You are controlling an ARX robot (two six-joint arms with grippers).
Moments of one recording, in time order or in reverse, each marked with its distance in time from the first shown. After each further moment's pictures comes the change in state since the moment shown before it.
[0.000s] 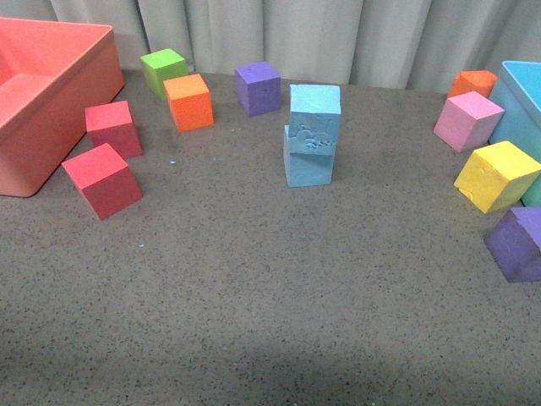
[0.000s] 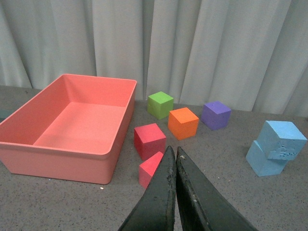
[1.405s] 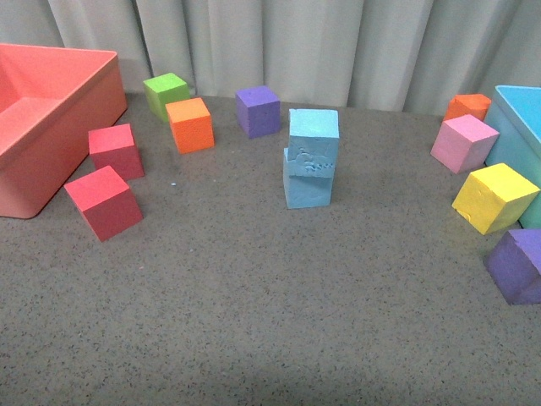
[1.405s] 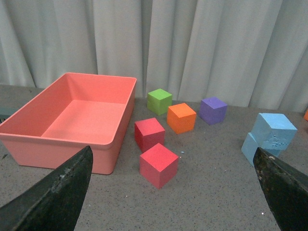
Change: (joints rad) left arm 0.000 -0.449 0.000 -0.450 0.002 0.002; right arm 0.000 0.000 0.000 0.000 0.000 0.000
